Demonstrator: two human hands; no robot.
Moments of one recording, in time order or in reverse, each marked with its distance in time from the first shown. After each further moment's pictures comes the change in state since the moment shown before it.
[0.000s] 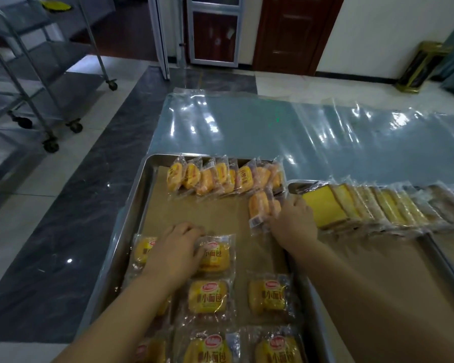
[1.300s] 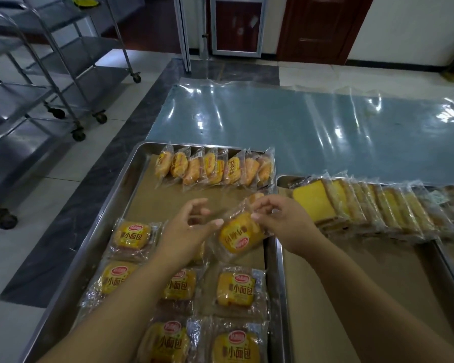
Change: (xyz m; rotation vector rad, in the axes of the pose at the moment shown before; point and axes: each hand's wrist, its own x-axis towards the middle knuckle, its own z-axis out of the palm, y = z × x) left_hand 0.013 0.086 0.013 -0.875 0.096 -0.384; right_hand -0.008 0.055 -0.034 0.857 -0.277 -0.472
